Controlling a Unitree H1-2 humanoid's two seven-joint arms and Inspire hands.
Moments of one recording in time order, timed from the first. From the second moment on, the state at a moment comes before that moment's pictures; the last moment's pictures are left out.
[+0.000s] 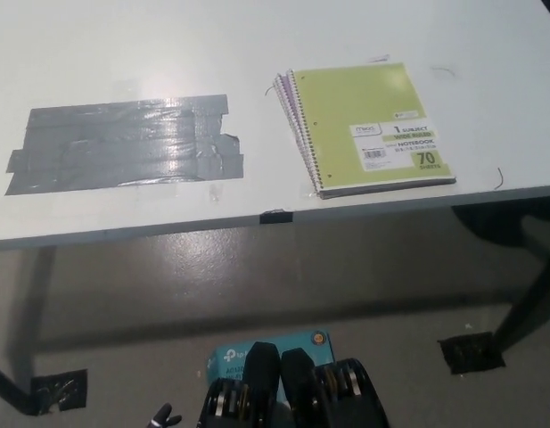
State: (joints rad) left_arm 0.15 0.31 -0.15 0.06 -0.02 0.30 -0.26; right_arm 0.31 -0.25 -0.52 0.21 -0.45 0.11 0.39
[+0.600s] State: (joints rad) left_arm 0.12 0.31 -0.14 0.10 -0.02 0.29 -0.27; right_arm 0.31 -0.40 -0.28 0.19 -0.45 0.08 0.30
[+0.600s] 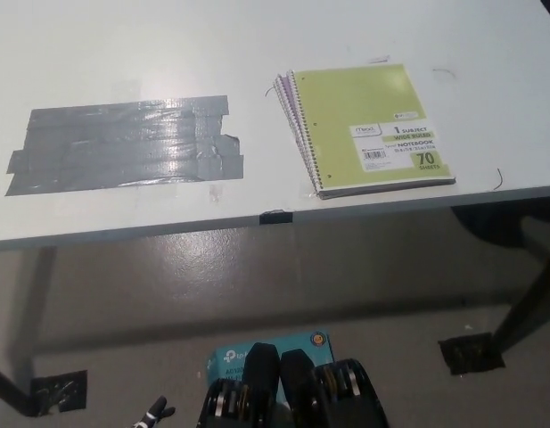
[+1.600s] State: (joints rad) left_arm 0.08 0.32 -0.11 0.11 -0.01 0.29 -0.27; right_arm 0.27 -0.49 -0.13 0.11 -0.44 0.21 0.30
